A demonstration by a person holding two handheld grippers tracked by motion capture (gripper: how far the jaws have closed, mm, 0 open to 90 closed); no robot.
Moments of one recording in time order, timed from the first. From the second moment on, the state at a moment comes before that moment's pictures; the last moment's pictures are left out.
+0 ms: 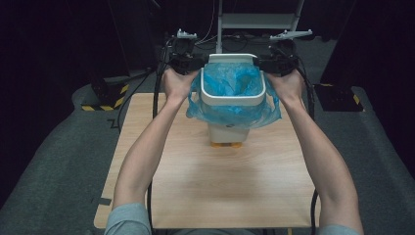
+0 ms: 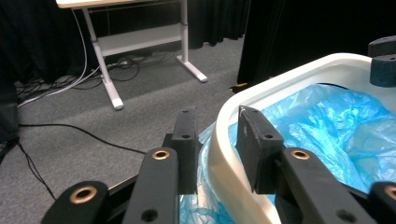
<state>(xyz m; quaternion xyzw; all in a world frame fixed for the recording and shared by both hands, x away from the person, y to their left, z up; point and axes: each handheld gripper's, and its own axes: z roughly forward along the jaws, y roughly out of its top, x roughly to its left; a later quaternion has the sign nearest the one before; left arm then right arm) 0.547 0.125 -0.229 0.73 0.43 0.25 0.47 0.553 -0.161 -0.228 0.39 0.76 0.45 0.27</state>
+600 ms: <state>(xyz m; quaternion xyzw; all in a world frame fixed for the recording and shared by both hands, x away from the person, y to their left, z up) 0.548 0.121 -0.231 0.73 0.42 0.26 0.46 0.556 -0.154 -0.228 0.38 0.76 0.44 0.29</state>
